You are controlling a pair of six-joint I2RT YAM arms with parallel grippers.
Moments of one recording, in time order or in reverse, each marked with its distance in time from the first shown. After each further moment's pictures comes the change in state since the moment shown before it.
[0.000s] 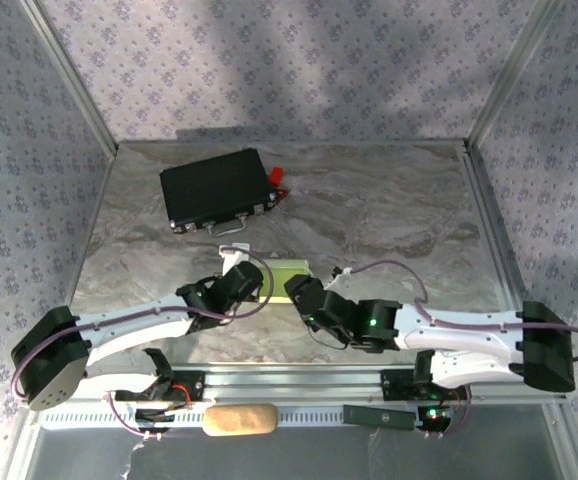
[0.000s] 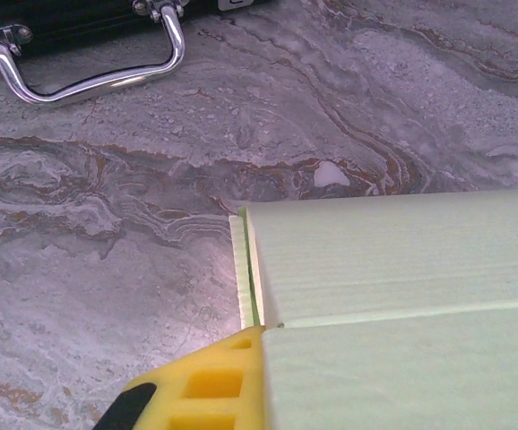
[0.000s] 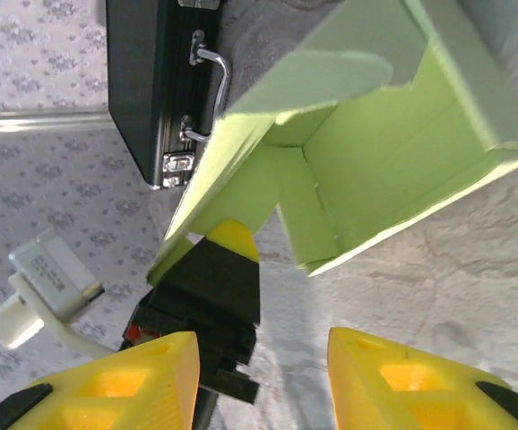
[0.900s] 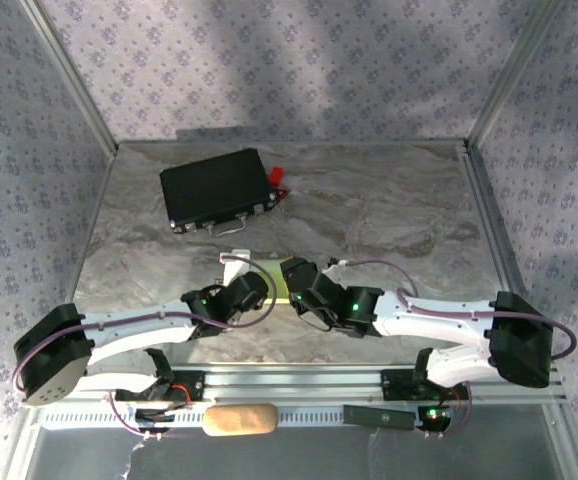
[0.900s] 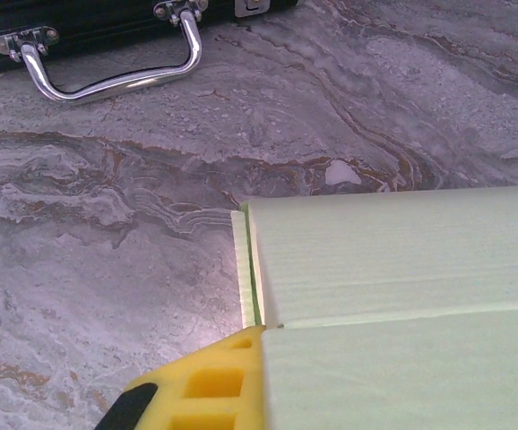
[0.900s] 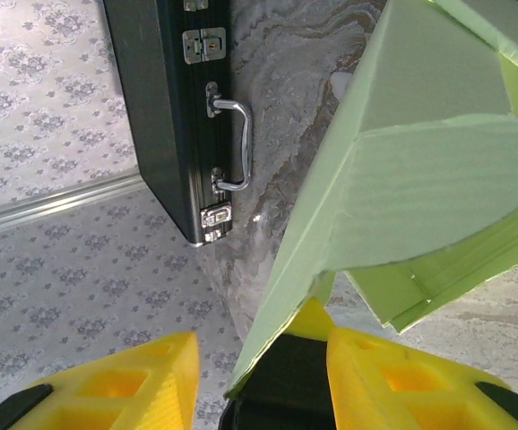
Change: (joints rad) left arm -0.072 0.016 -0.032 0.023 -0.109 -0.061; right arm -0.113 0.130 0.050 0.114 -0.023 0.121
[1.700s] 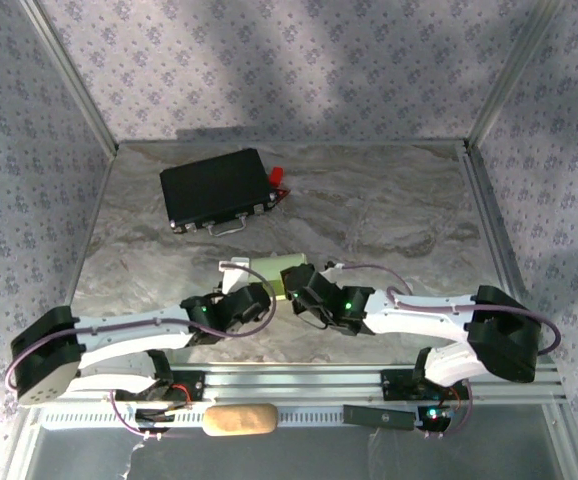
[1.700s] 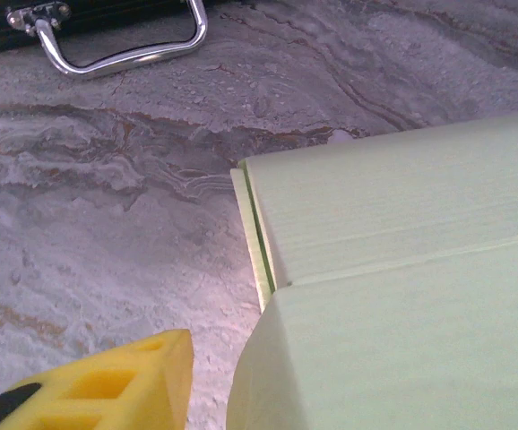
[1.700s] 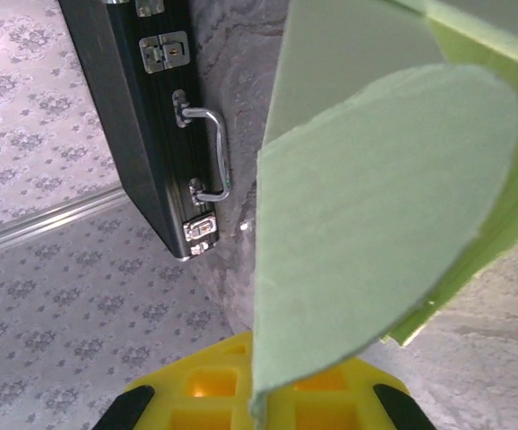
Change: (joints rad) left arm -0.090 -0.056 0.000 -0.127 -0.053 -0.089; right arm -0.031 0.073 -0.041 0.098 -0.046 0.058
